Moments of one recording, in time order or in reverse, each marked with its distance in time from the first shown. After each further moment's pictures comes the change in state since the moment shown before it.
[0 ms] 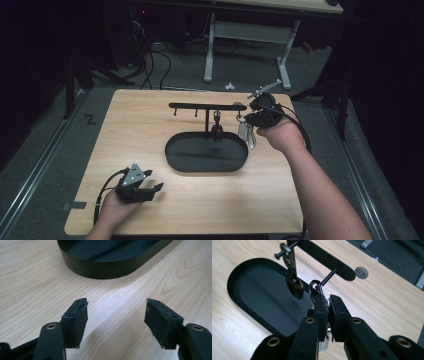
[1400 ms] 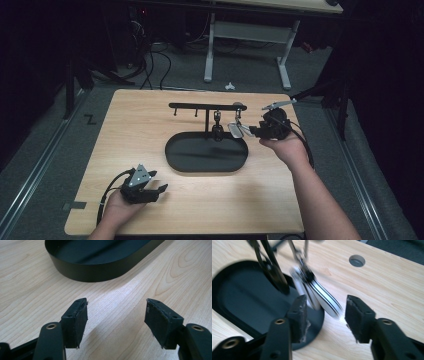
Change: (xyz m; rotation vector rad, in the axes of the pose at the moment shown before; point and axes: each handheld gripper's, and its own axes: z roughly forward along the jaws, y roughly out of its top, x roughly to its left) left arm -0.010 0.005 0.009 0.018 -0.016 0.035; right arm -0.028 -0.060 0.038 -0.096 0.017 0.146
